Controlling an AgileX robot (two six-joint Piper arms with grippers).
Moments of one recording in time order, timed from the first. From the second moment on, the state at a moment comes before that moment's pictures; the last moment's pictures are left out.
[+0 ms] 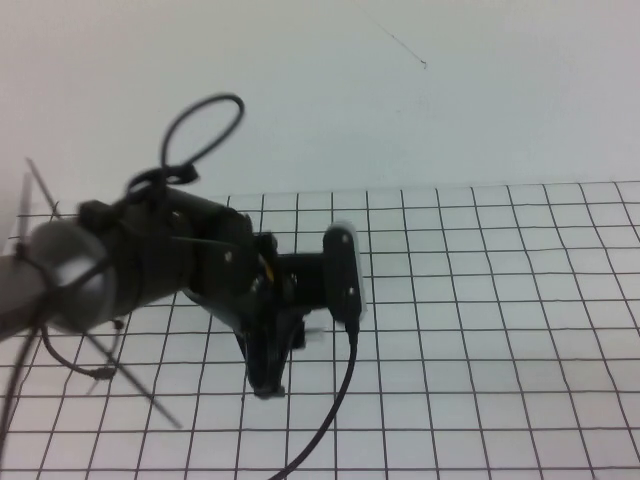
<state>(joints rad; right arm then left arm) 0.60 0.73 -0.61 0.06 1.19 -0.21 -0.57 1.69 -1.18 -0.08 0.64 0.99</state>
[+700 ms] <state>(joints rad) 0.60 0.92 -0.69 0.28 1.19 -0.34 -0.89 1.40 -1.16 -0.20 0.57 1.41</state>
